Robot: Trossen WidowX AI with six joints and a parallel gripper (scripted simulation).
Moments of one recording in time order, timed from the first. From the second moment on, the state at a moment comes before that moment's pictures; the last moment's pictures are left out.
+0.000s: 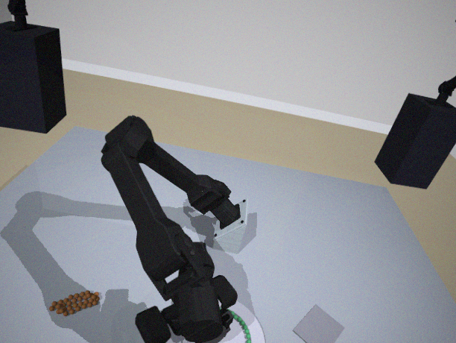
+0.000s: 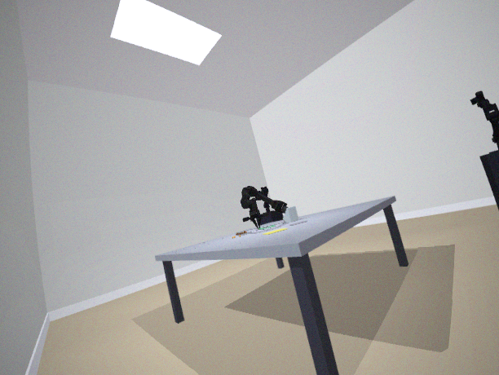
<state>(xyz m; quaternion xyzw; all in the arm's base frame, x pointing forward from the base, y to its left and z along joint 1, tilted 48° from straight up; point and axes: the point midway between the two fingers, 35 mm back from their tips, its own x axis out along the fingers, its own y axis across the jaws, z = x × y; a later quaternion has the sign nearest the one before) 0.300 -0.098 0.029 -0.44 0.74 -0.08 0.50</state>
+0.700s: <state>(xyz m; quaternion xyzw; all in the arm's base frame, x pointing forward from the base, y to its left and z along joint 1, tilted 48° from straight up) 0.298 -0.096 0.031 -0.44 0.74 -0.07 0.50</state>
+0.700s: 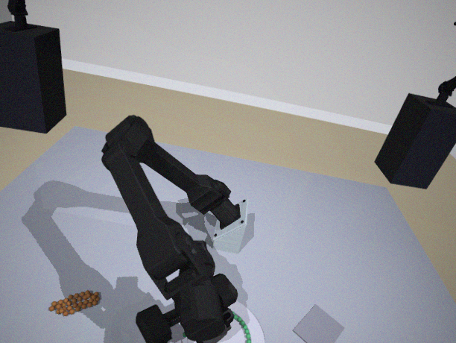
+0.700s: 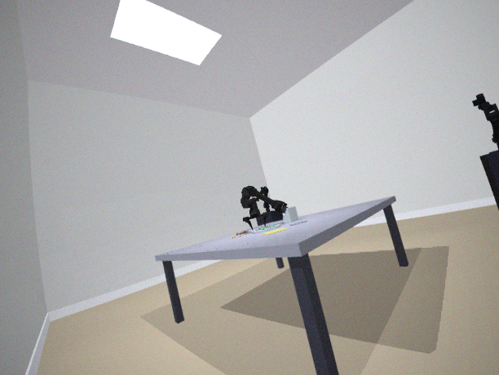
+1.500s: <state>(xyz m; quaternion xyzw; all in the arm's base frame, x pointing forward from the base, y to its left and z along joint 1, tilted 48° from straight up) 0.307 -0.065 0.044 -0.55 0.73 0.10 0.38</state>
